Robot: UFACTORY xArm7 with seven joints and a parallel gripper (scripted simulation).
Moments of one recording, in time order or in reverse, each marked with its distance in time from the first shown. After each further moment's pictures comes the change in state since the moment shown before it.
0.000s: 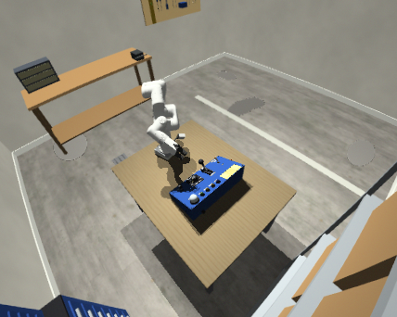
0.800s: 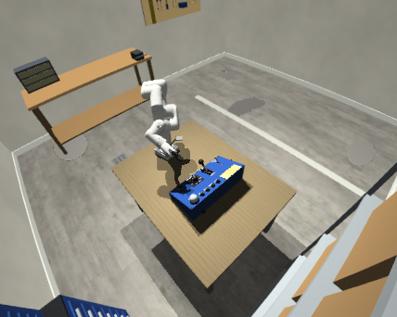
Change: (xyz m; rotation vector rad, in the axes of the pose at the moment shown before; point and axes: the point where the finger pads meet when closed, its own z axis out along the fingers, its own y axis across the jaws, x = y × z) arm -0.022 -0.019 0.000 -0.027 -0.012 0.394
